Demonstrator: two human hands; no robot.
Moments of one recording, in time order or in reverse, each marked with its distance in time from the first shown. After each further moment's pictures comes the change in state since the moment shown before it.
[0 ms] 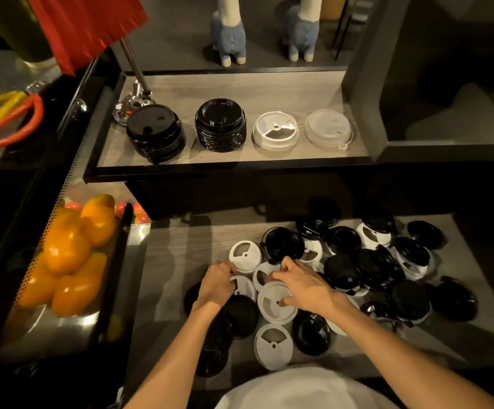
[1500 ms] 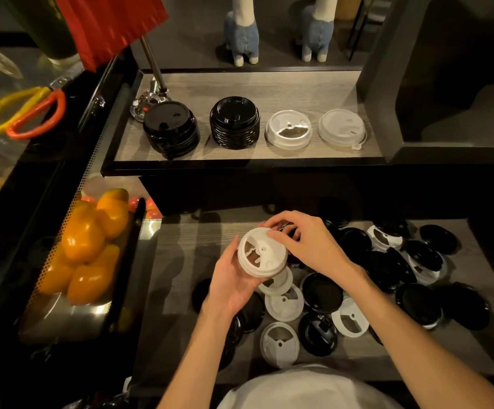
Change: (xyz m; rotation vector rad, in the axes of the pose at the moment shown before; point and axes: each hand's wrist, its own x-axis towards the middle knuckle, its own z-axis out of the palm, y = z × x) left_hand -0.065 0.076 -0.053 -1.793 -0.229 -0.195; right_hand -0.012 -0.036 -0.096 0.653 0.508 -0.175
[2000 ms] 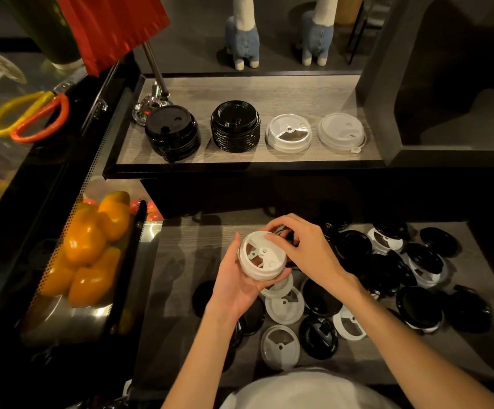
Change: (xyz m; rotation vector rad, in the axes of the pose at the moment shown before) left_hand -0.005 0.002 0.012 -0.020 -0.076 -0.052; right_hand -0.005 0.005 0.013 -0.012 0.101 -0.105
